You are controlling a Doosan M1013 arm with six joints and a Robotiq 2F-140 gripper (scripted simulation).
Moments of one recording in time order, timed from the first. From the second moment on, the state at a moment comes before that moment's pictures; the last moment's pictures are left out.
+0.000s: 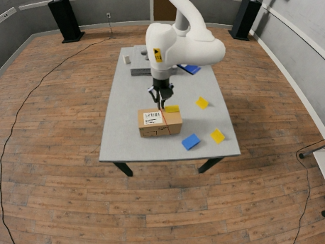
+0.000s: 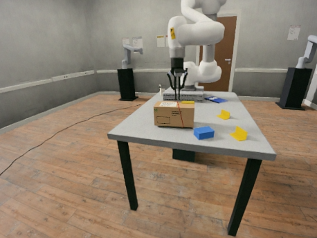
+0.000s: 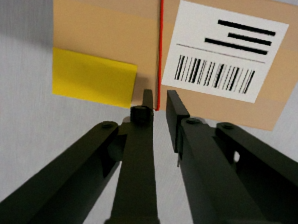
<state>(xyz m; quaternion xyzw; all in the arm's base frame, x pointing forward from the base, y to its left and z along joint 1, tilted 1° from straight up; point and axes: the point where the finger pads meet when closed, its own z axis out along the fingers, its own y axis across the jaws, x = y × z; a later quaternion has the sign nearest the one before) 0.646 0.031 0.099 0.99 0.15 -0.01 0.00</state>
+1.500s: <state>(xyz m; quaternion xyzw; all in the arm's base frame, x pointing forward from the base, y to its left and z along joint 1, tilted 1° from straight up) 0.647 0.031 0.090 0.99 0.15 -0.01 0.00</state>
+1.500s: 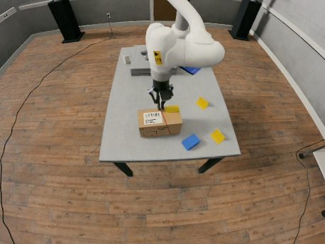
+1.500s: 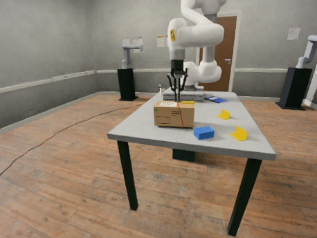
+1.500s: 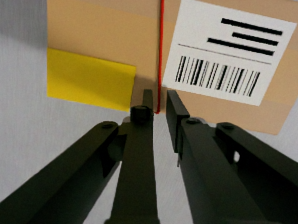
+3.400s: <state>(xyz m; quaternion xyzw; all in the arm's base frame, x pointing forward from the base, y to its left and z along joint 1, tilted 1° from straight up) 0.646 0.031 0.084 0.99 0.15 -0.01 0.00</state>
